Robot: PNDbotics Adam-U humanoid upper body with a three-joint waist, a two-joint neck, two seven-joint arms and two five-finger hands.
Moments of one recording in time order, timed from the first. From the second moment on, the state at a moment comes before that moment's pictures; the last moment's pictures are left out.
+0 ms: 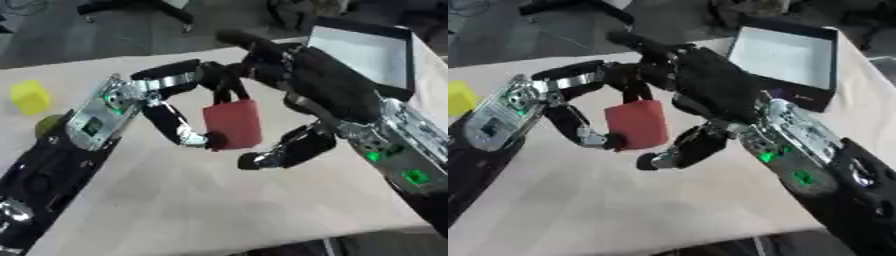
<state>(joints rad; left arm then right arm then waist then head) -0.85 0.28 -0.48 -1.35 0.07 -0.42 -0.70 -0.58 -0.54 0.53 -1.98 0.77 -0.19 0.07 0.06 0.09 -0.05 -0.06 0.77</state>
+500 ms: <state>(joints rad) -0.86 0.28 -0.49 -1.39 0.13 -0.37 -0.75 -0.57 -0.54 0.53 -1.99 0.78 -0.19 0.07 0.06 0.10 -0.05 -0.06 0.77</state>
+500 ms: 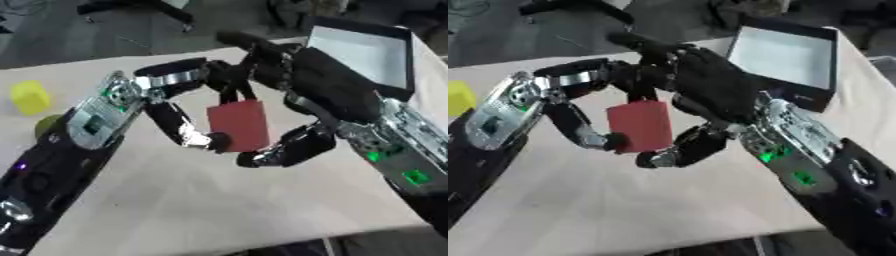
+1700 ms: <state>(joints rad) -0.86 0.30 -0.49 -1.42 0.18 -0.32 -0.80 -0.56 -0.54 0.54 -2.01 0.81 -0.17 0.05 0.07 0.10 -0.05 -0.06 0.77</state>
